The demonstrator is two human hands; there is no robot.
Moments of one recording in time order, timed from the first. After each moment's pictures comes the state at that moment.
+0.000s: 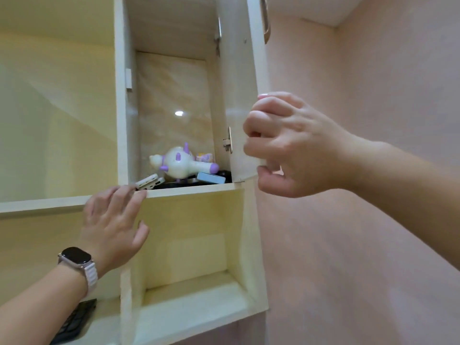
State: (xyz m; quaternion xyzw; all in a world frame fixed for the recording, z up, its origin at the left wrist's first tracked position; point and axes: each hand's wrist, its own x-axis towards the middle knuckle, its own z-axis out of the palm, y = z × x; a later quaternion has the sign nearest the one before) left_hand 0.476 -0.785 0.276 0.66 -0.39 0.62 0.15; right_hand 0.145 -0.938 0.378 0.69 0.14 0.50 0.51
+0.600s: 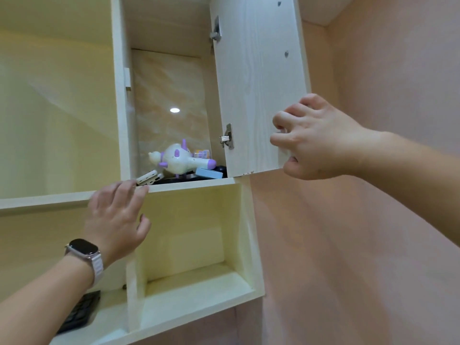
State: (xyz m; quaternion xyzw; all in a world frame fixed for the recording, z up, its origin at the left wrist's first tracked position) left_hand 0.468 -0.781 0.279 0.68 -0.39 0.61 0.13; right_hand 0.115 -0.960 0.379 0.73 -0.18 0.35 0.56
